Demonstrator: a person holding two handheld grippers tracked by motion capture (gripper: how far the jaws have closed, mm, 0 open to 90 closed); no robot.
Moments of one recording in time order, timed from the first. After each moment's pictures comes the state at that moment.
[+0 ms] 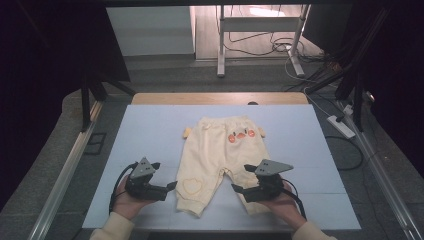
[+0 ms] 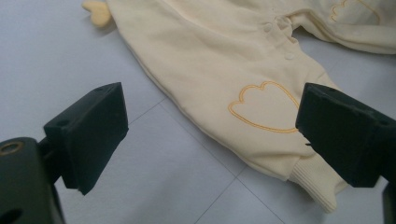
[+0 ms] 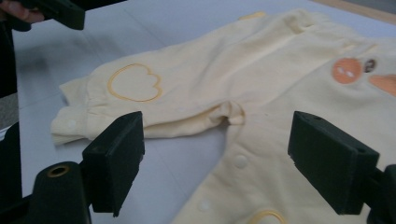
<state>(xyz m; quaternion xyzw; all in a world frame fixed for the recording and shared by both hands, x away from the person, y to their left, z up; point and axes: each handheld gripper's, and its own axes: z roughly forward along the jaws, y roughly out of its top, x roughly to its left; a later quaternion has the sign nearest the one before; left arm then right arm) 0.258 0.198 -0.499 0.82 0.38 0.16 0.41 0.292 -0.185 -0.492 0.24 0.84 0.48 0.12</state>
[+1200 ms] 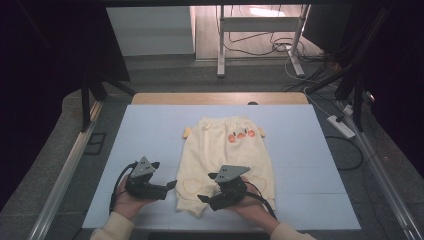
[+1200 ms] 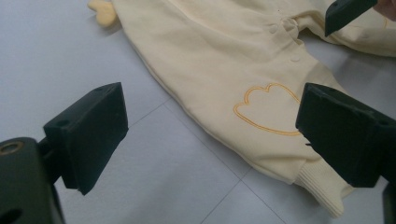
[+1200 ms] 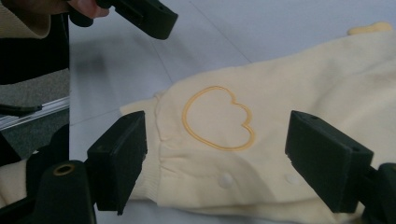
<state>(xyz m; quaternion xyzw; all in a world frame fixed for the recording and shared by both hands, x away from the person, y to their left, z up) 0.260 0.198 -0.500 0.81 0.38 0.16 0.41 0.282 -0.092 -0.504 0.16 0.87 0.47 0.06</state>
